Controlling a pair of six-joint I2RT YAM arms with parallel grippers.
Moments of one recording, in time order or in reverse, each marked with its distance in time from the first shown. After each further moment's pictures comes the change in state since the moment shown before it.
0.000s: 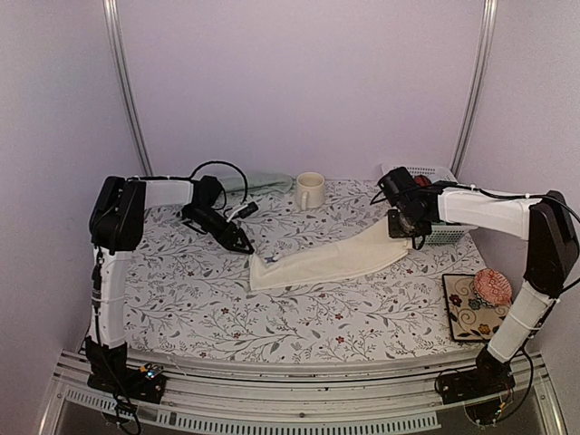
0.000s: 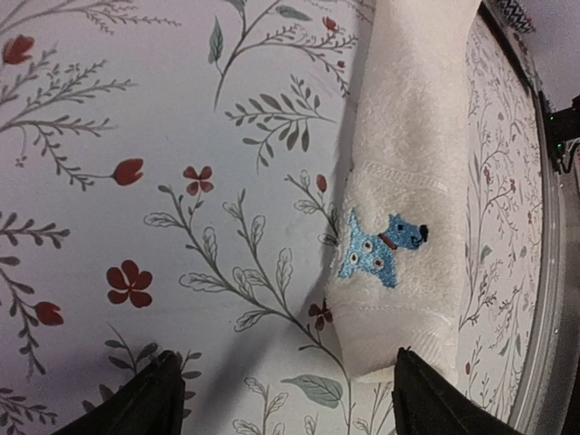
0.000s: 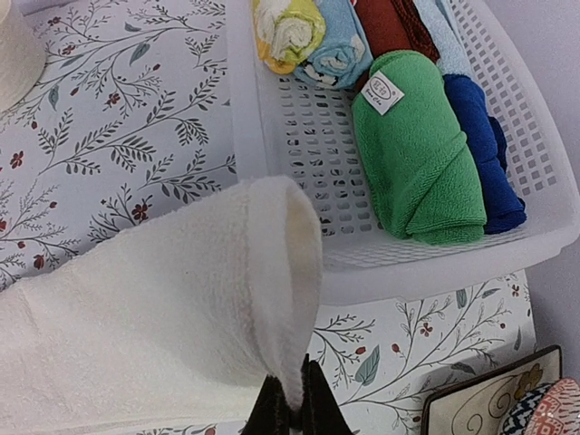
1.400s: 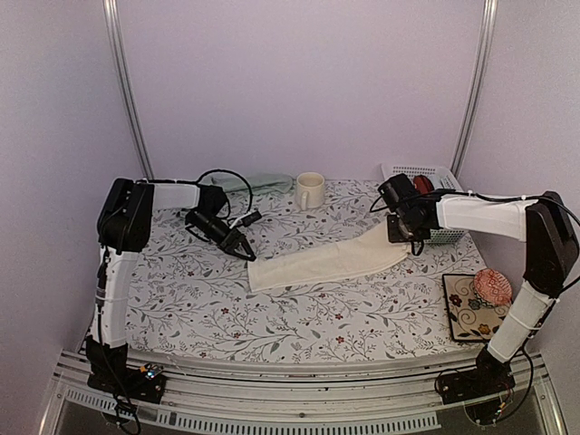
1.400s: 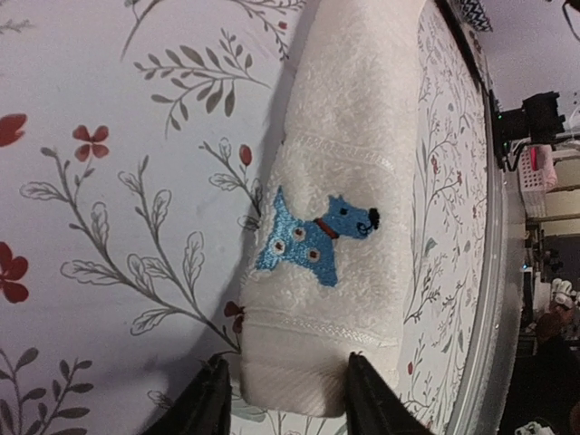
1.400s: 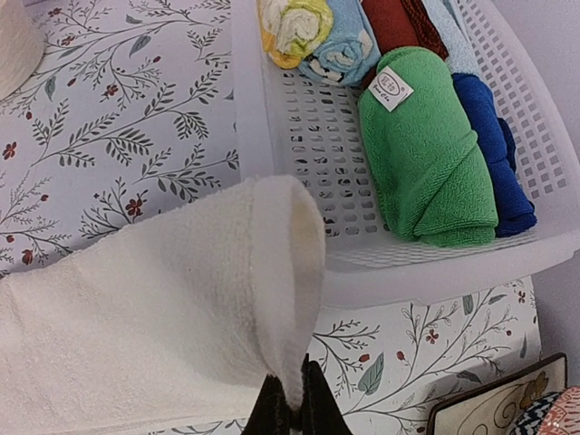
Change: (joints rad) left arm -0.017 0.069 0.051 -0.155 0.134 -0.008; right arm 0.000 0.001 -0.066 0.090 0.007 -0.031
